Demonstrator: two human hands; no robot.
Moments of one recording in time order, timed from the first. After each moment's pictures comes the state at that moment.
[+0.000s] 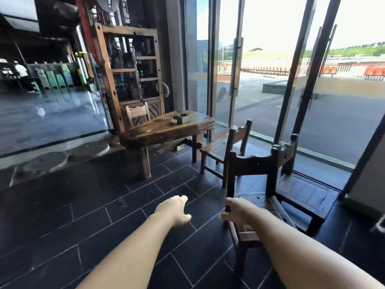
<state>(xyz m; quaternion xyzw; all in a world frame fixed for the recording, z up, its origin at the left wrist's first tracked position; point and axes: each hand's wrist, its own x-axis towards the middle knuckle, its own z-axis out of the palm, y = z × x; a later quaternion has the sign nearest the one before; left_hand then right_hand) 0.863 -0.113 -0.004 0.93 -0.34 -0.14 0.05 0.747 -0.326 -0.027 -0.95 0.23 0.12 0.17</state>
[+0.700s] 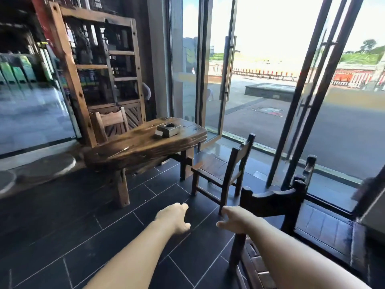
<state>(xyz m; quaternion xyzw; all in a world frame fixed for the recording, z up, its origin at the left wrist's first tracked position) 1.255 -0.321 -0.029 0.90 -0.41 -0.16 0.02 1.117 -0.511 -0.045 -0.93 0.29 0.14 0.16</state>
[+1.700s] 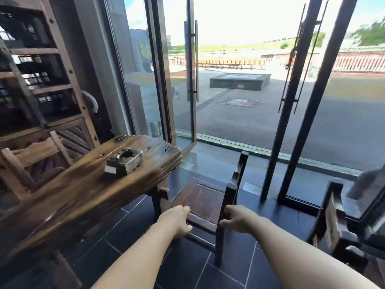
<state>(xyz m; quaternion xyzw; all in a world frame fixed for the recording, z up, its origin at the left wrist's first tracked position) 1.632 -0.763 -0.039 0.84 -0.50 -0.20 0.00 1.451 -0.916 -0.060 -0.88 0.40 0.11 0.24</state>
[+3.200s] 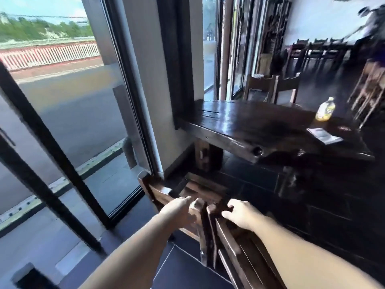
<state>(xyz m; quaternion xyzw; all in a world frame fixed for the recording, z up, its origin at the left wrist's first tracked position) 1.361 -1.193 -0.070 0.21 -0.95 -0.19 -0.10 1.216 -1.005 -0.111 -0.27 0.90 -0.19 0.27</state>
